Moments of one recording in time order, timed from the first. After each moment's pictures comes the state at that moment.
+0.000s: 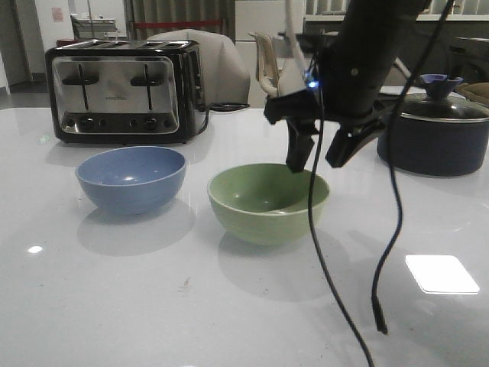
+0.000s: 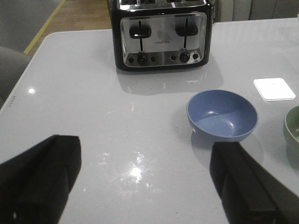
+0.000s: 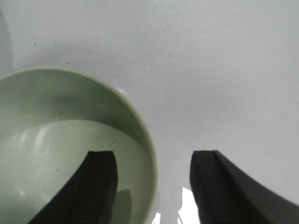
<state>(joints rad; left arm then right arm) -0.04 0.44 -0.63 -0.08 0.62 0.11 0.38 1.89 -1.45 0.08 0.72 0.01</state>
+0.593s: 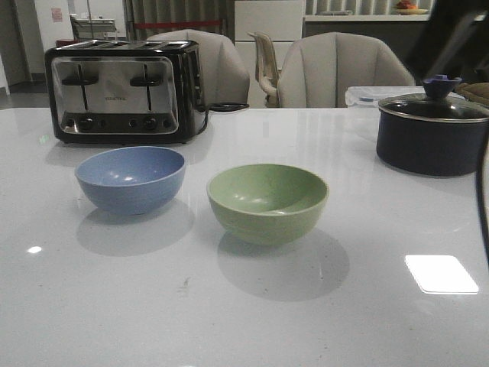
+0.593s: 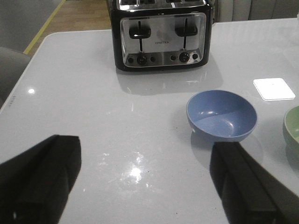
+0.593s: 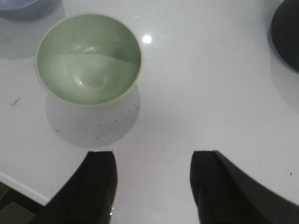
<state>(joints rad) -0.04 0.44 -0.63 -0.08 0.62 0.11 0.41 1.14 -0.96 -0.03 0.75 0.01</state>
